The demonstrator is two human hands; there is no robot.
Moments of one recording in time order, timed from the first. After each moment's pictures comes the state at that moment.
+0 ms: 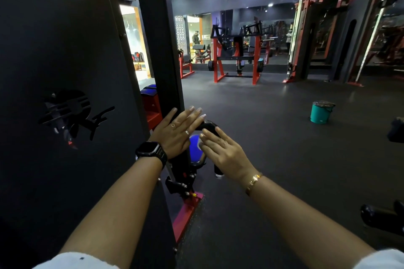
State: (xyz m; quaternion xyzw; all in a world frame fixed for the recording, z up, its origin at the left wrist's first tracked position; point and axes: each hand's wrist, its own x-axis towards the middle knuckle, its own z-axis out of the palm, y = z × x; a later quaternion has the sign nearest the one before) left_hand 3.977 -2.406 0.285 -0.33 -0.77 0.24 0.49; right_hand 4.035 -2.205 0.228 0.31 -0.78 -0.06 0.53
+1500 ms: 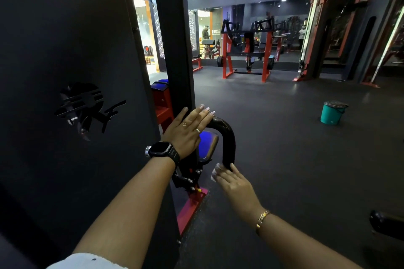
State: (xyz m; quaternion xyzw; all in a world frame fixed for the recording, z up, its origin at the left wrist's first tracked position) left_hand 3.975 -2.401 0.269 -0.29 -0.80 0.24 0.47; right_hand 4.063 -2.210 0.134 0.24 -0.90 0.05 0.37
